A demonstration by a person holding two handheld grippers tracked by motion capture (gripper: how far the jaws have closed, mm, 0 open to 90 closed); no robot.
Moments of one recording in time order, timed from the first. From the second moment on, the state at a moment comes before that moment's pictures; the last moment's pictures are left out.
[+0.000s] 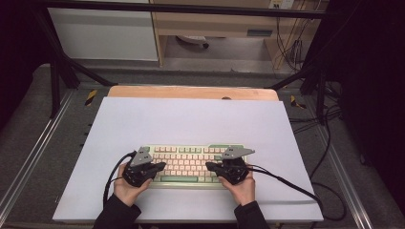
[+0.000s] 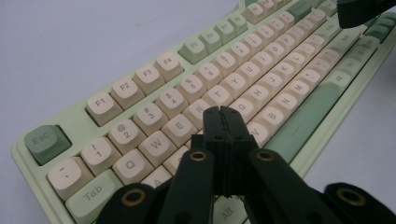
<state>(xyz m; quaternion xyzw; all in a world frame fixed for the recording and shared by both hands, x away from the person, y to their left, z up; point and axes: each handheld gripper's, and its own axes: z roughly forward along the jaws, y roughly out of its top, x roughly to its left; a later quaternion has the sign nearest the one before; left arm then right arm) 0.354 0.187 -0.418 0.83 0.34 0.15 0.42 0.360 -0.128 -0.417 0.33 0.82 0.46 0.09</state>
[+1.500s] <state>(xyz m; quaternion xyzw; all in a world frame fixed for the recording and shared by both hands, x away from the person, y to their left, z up) 0.377 0.182 -0.426 0.83 0.36 0.16 0.40 0.360 -0.129 -0.416 0.33 0.82 0.46 0.09</state>
